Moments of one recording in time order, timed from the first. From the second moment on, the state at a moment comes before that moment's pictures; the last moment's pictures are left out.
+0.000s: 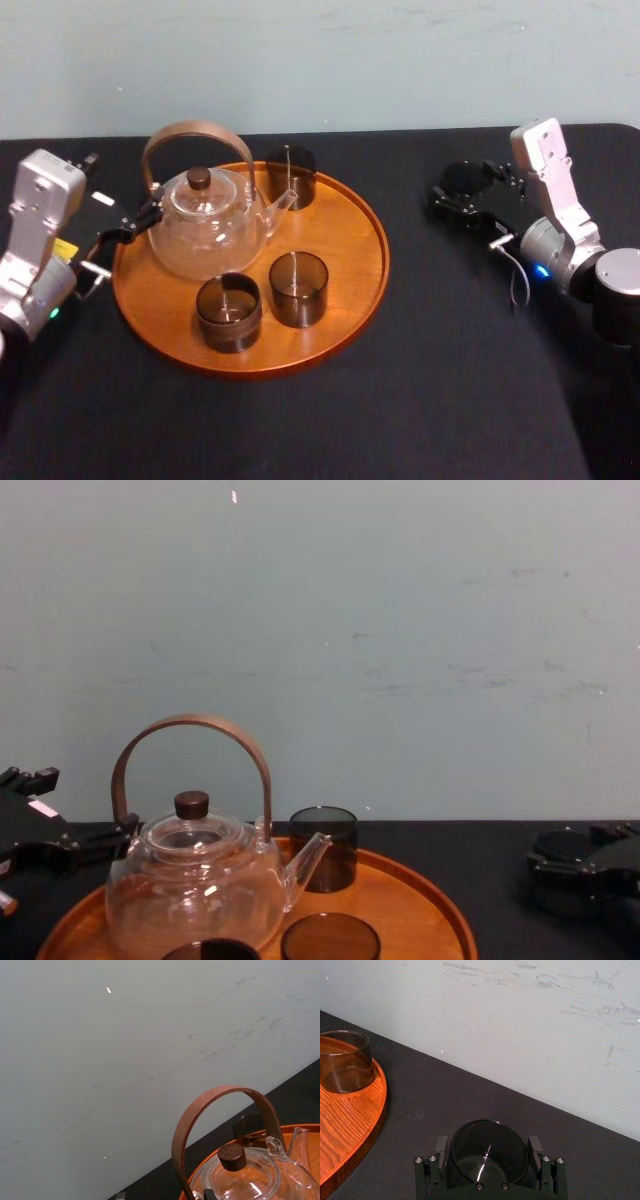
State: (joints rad) left arm -0.20 0.60 0.45 -1.41 -0.25 -0.12 0.03; right arm 0.45 0.26 -0.24 -0.93 0.07 -0.09 0.32
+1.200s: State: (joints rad) left arm -0.20 0.60 0.45 -1.41 -0.25 -0.12 0.03; right arm 0.40 0.28 -0.25 -1.02 0.08 -0.07 0.36
